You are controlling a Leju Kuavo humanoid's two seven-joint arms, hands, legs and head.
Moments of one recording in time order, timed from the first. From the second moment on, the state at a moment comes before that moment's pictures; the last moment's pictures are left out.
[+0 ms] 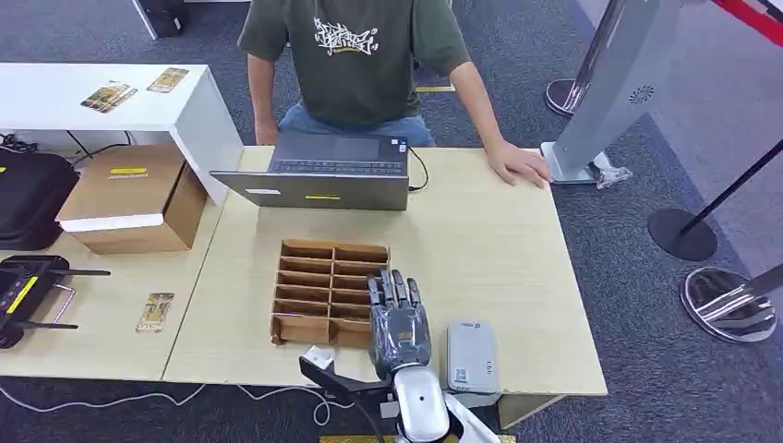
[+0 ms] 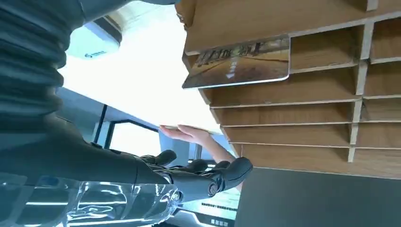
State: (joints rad) left arm -0.12 -0.28 0.83 -0.23 -1.12 0.37 0.12; right arm -0.23 0.18 0.72 -1.16 1.37 -0.13 0.44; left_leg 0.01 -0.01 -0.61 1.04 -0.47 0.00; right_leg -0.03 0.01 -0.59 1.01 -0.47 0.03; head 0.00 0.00
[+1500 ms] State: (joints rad) left arm -0.13 -0.28 0.82 -0.23 -1.09 0.37 0.13; right arm -0.27 0.22 0.71 -1.07 1.35 -0.17 0.43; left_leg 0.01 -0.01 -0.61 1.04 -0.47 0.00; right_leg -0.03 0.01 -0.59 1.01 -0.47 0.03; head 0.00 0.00
